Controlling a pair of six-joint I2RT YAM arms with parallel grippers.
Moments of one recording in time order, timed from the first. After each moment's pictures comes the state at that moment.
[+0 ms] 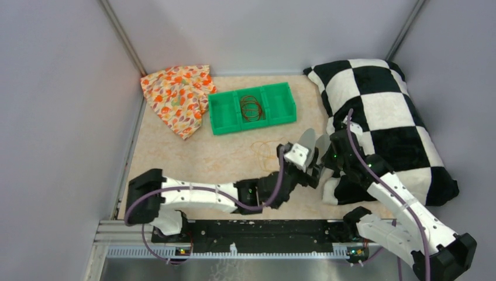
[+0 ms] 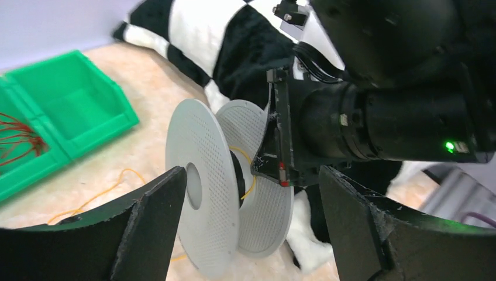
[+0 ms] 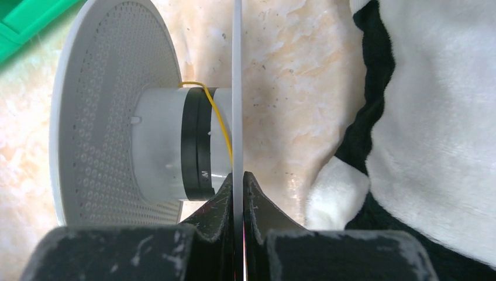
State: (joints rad) left arm -1.49 1.58 1.05 0.57 -0.86 -0.12; right arm 0.51 0.85 0.78 -0.75 0.29 0.76
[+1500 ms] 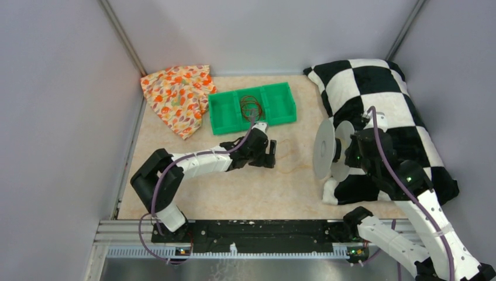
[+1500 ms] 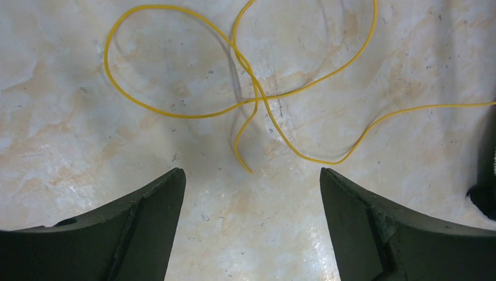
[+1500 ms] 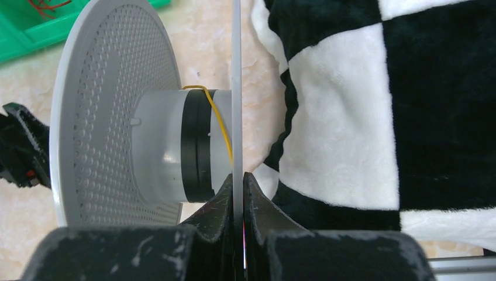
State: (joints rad) left arm -0.86 1.65 0.98 -0.16 -0.10 -0.61; right arm 0.51 0.71 1.08 -1.05 0.41 0.45
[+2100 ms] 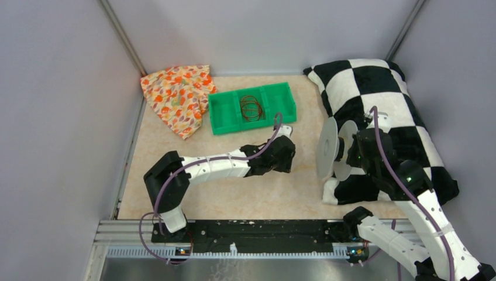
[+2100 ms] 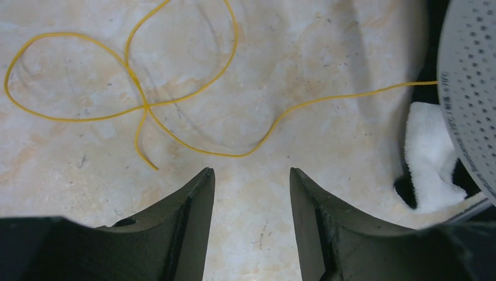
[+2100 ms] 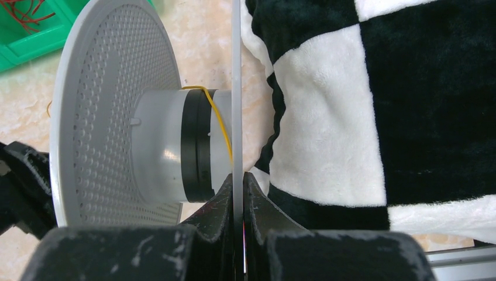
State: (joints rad) left arm -1.09 1.71 1.20 -0.29 -0.29 -0.64; right arm 0.51 0.71 1.08 -1.07 0.47 0.48
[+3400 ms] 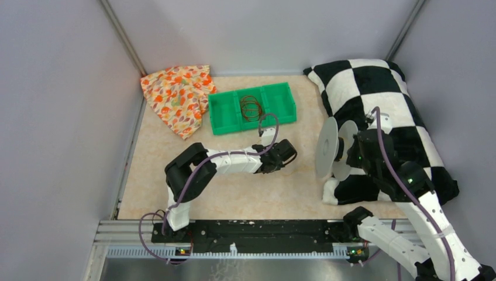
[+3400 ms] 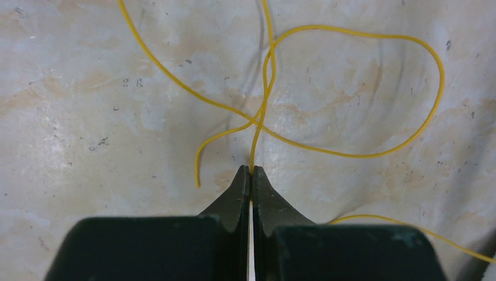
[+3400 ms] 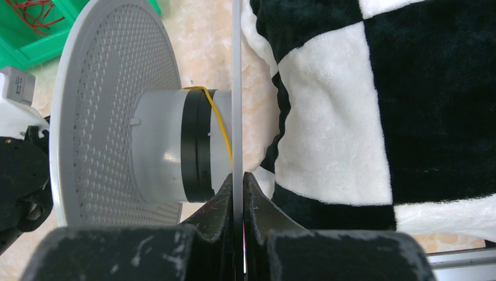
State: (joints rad) left arm -1.04 1.94 1.27 -0.39 -0.48 -1.10; right arm 0.51 0.71 1.08 -1.06 0.46 0.49
